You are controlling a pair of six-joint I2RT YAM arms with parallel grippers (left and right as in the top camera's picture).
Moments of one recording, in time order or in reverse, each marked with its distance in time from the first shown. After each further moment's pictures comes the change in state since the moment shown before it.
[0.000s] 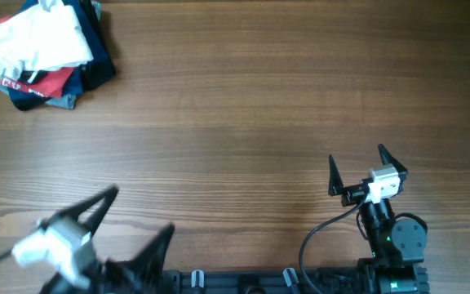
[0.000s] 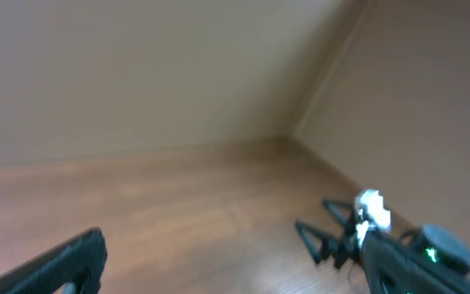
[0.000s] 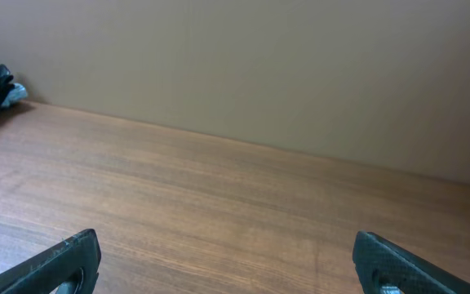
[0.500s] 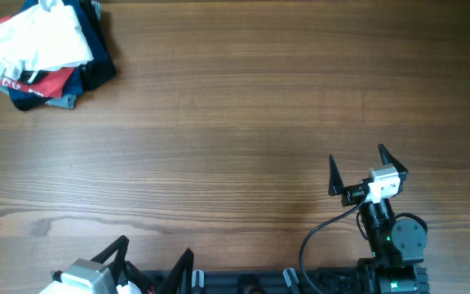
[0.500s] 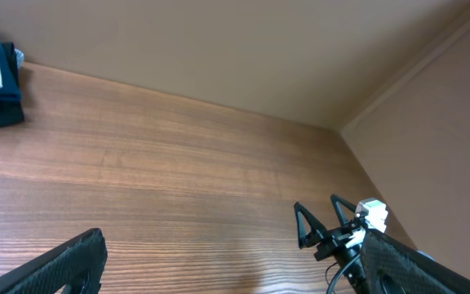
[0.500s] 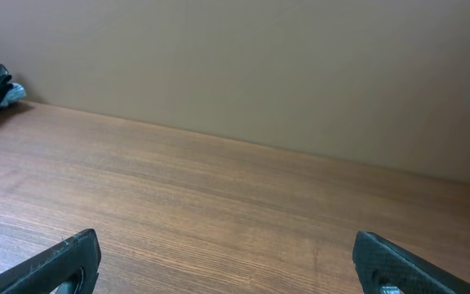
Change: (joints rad) left arm 0.500 0.164 0.593 -0.823 0.197 0.140; right arm 0.000 0.001 0.000 0.000 0.003 0.000
